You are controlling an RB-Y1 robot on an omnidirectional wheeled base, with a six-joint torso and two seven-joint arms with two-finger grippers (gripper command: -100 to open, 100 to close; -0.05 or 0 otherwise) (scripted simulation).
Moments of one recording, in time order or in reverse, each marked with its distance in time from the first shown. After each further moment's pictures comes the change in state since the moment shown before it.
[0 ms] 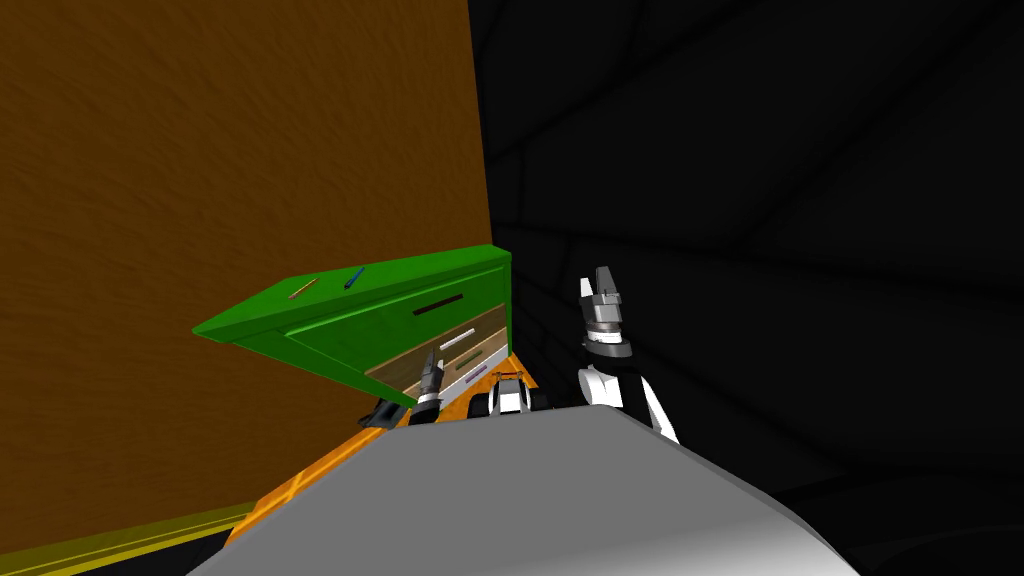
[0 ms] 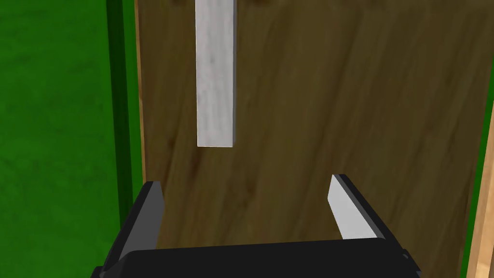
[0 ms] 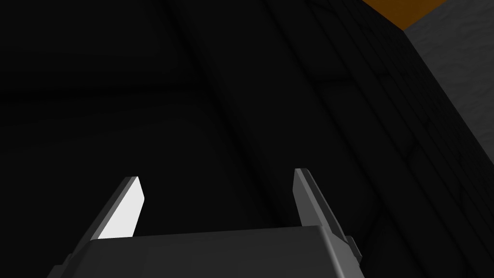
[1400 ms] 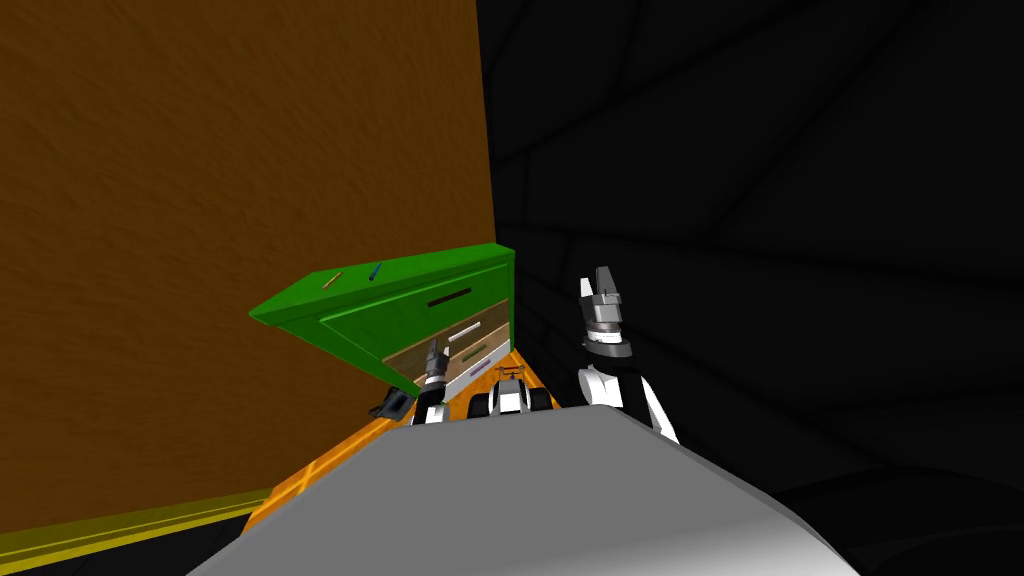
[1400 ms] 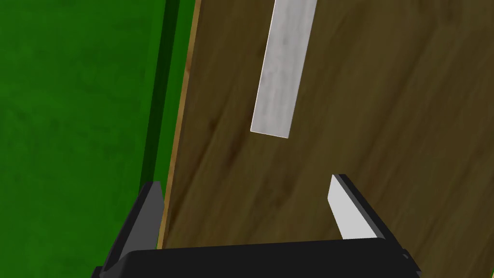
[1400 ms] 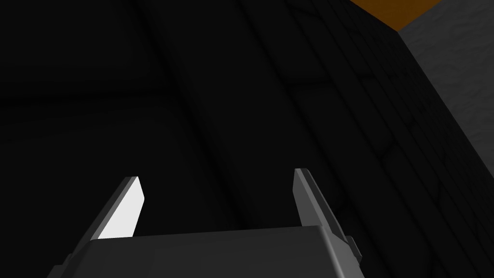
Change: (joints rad) left arm -0.068 -0.003 -0.027 -0.076 0.064 0.112 0.105; right arm 0.000 0.000 0.000 0.000 0.000 0.000 0.000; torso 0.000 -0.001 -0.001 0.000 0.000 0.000
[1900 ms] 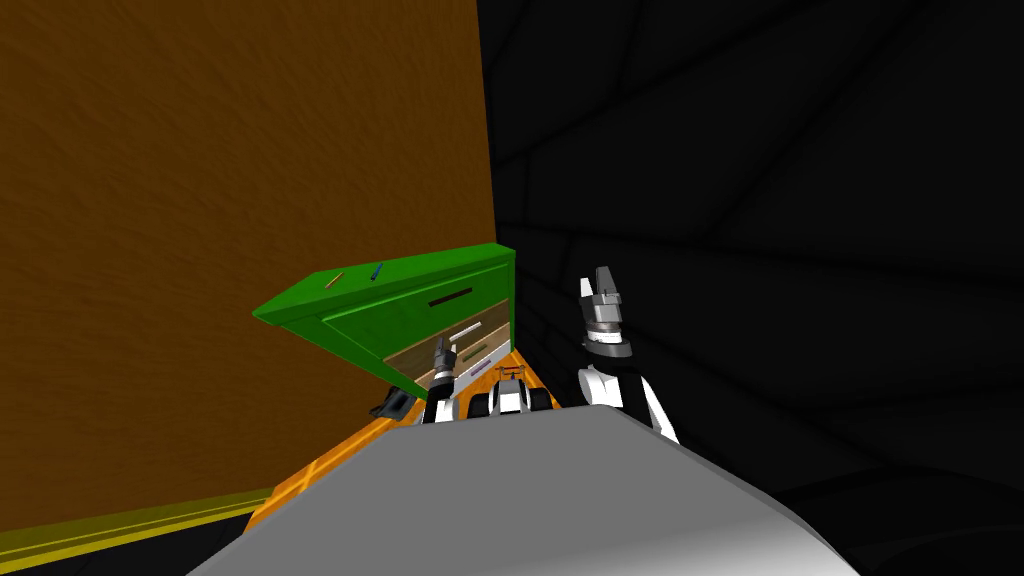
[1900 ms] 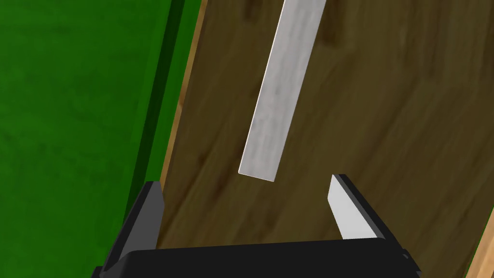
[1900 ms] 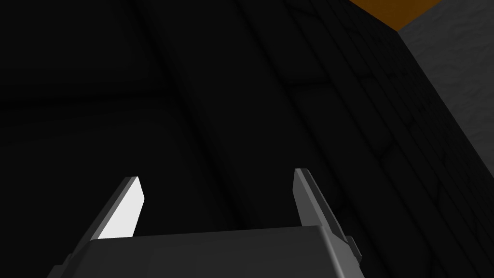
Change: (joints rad) left arm -0.033 -0.064 0.001 0.011 0.009 0.024 0.011; right arm 0.000 0.000 0.000 0.000 0.000 0.000 0.000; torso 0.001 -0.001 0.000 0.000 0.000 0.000
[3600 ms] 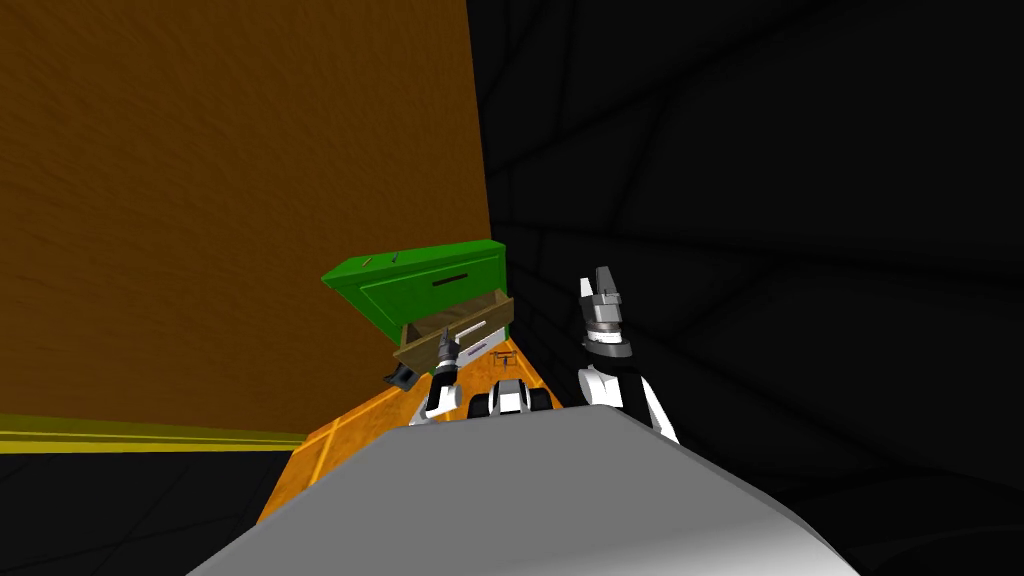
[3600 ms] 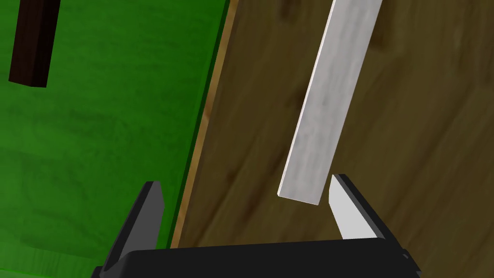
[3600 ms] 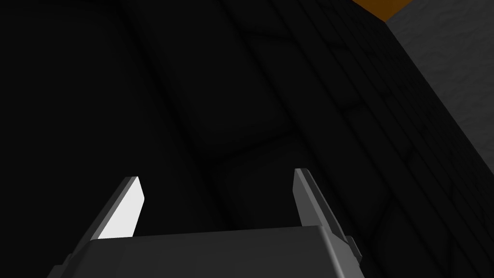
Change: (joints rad) left arm -0.036 -0.012 0.000 -0.093 0.000 0.145 -0.023; right arm 0.000 0.000 0.000 0.000 0.000 0.000 0.000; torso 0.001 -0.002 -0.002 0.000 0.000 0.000
